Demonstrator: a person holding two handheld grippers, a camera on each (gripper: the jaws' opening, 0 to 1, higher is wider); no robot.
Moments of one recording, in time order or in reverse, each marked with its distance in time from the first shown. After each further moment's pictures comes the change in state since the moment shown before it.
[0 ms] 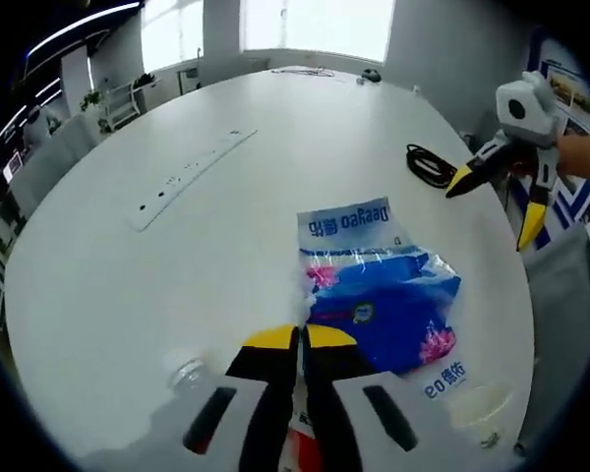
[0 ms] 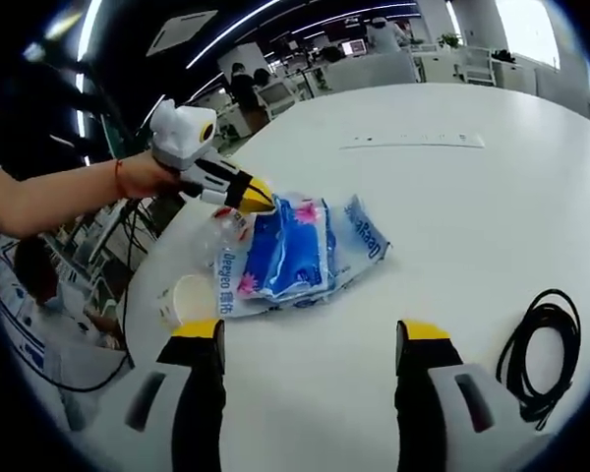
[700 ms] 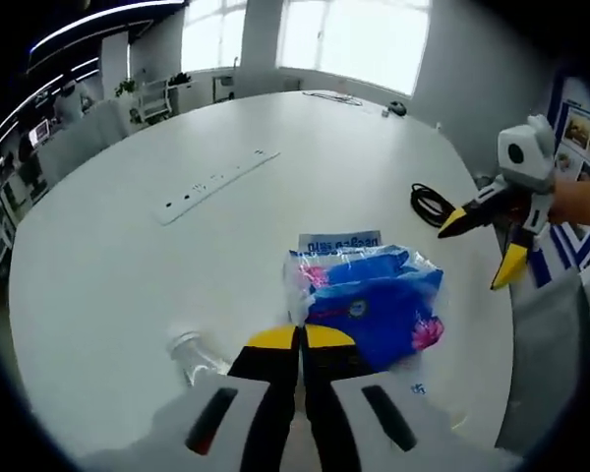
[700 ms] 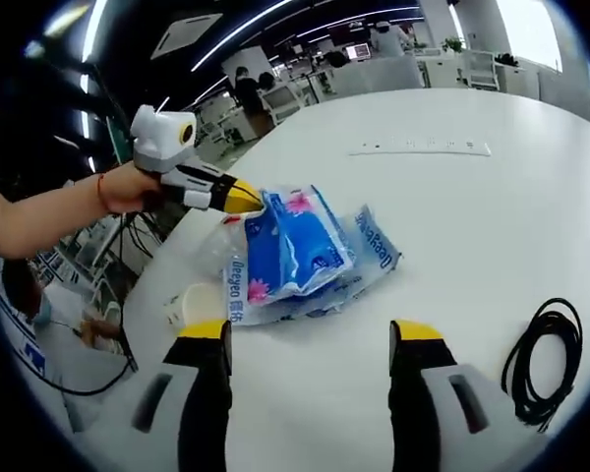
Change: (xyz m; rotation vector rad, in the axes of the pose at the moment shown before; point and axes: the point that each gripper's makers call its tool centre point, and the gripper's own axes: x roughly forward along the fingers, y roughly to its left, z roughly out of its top) left arm -0.039 -0.013 0.012 -0.166 -0.127 0.075; right arm 0.000 0.012 0.014 -0.005 -0.033 0.014
